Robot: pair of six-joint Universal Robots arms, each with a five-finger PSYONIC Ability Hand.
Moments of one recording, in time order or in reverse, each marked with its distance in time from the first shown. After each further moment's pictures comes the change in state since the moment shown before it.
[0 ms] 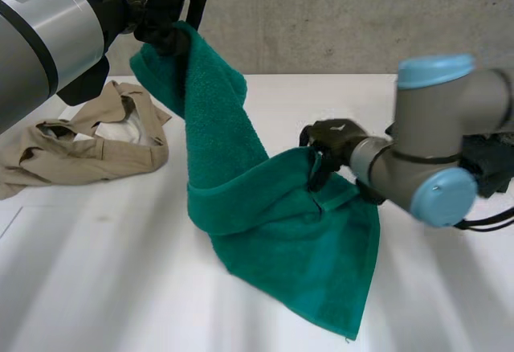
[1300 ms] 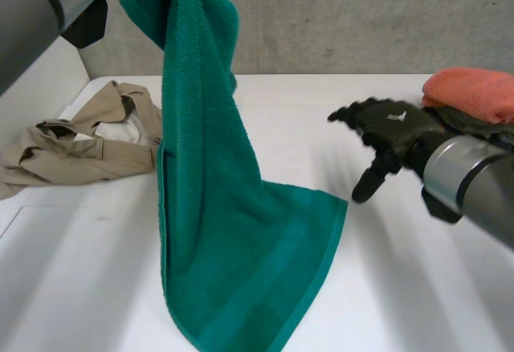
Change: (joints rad) left arm 0.056 -0.084 0.153 0.127 0.018 -0.099; right arm -0.130 -0.575 0.526 -0.053 -0.072 -0.053; left_hand 0.000 0.002 0.004 0.004 0.000; right_hand -0.476 -0.488 -0.482 -0.471 -0.458
